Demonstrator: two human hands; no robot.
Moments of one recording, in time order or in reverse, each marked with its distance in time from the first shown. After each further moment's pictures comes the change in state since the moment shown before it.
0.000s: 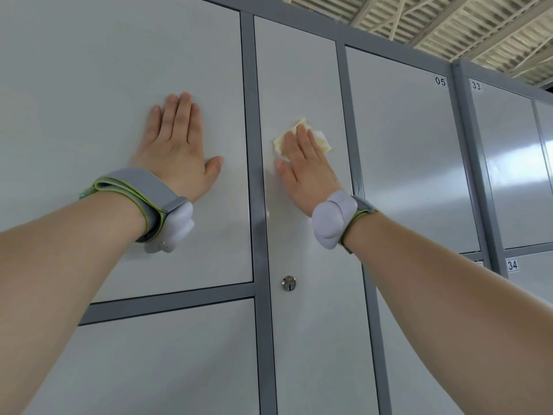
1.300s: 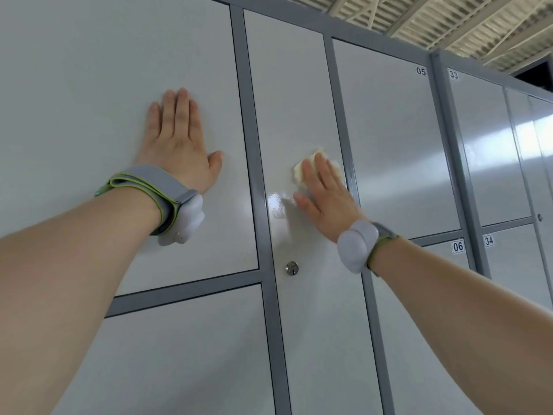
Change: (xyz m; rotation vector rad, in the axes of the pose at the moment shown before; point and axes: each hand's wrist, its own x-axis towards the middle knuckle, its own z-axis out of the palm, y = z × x) left_hand 0.000 0.001 0.000 0.035 -0.028 0.004; right_hand -0.062 0.025 0.006 -0.053 -0.119 0.130
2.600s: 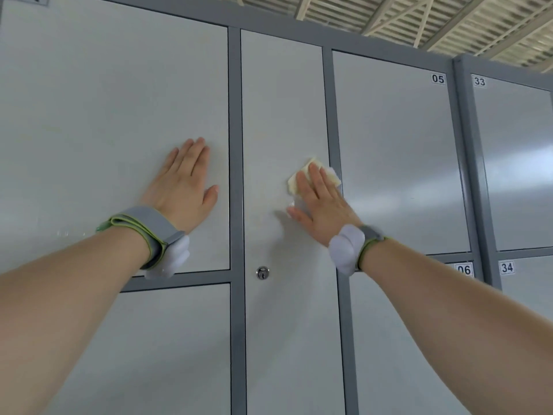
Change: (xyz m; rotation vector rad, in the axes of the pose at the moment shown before) left_hand -0.038 0.030 -0.006 -0.138 -0.043 0.105; right_hand 0.003 0.038 -0.020 -0.077 -0.112 -0.143
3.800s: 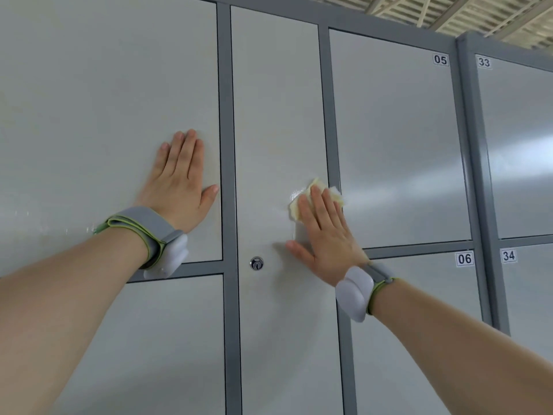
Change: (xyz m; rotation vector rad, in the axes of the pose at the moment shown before) left_hand -0.006 0.005 0.029 0.142 0.075 0.024; right_hand -0.052 0.005 0.048 0.029 0.066 -0.070
